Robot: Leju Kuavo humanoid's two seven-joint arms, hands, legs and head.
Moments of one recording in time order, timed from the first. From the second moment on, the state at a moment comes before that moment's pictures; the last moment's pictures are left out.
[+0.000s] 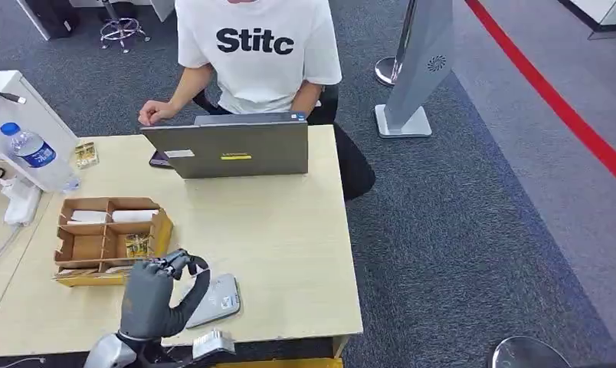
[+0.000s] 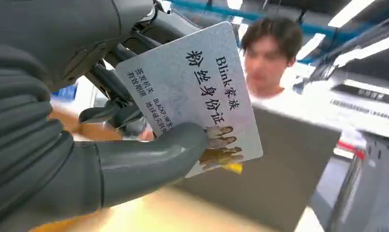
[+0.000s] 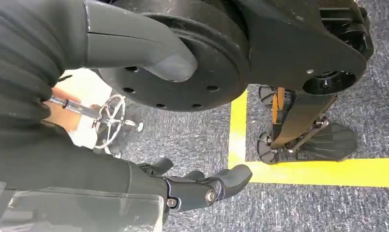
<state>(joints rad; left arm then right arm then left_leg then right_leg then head) 0.07 0.17 -0.46 -1.76 -0.91 0.42 -0.20 -0.03 0.07 0.55 -0.17 -0.61 -0.10 0.10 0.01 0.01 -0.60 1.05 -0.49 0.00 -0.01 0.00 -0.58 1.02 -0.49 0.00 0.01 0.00</state>
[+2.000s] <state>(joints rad) 0.16 0.10 -0.27 -1.43 -0.81 0.44 -0.07 -0.03 0.07 0.55 -0.17 -0.61 -0.11 0.12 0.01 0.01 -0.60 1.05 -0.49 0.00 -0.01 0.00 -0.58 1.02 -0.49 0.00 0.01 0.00</state>
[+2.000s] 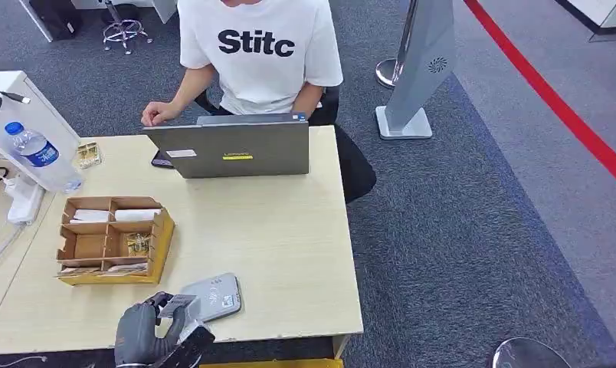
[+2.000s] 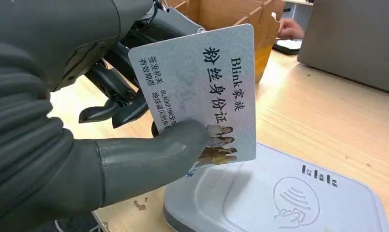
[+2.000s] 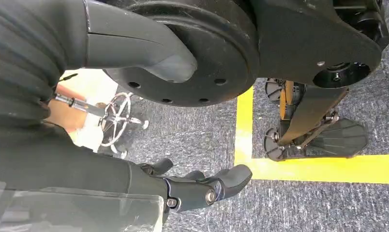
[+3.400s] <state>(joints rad) -0.51 0.32 -0.04 -1.18 -0.83 0.29 -0.05 -0.04 0.07 0.60 -0.17 -0.54 -0.09 0.10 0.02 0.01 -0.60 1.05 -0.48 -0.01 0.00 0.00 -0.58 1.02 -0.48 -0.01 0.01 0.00</state>
